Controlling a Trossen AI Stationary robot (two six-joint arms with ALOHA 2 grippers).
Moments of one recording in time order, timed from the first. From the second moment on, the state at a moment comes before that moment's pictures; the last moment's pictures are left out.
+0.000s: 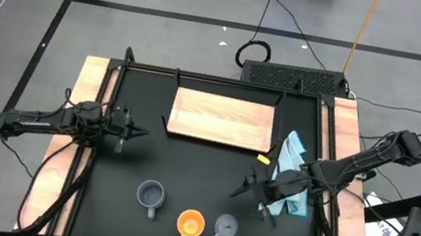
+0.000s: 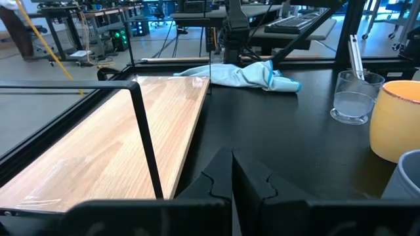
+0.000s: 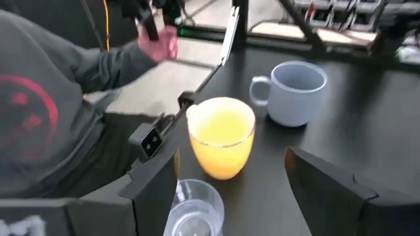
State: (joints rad) left arm 0.14 0.05 0.08 -0.18 0.10 0.05; right arm 0.44 1.23 0.78 0.03 -0.06 0.09
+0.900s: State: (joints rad) left arm 0.14 0.05 0.08 -0.15 0.10 0.04; right arm 0.51 1.59 1.07 -0.24 -0.05 0.10
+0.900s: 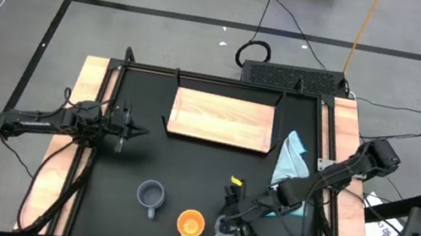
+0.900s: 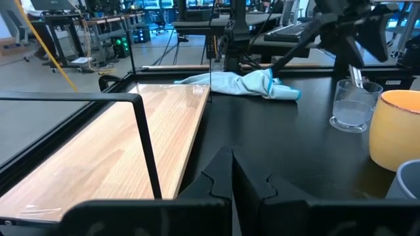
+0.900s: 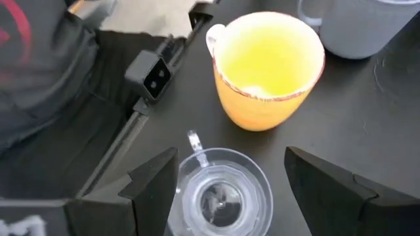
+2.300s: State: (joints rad) left arm 0.14 0.05 0.08 -0.15 0.10 0.04; right arm 0.46 1.60 1.03 -0.41 -0.05 0.46
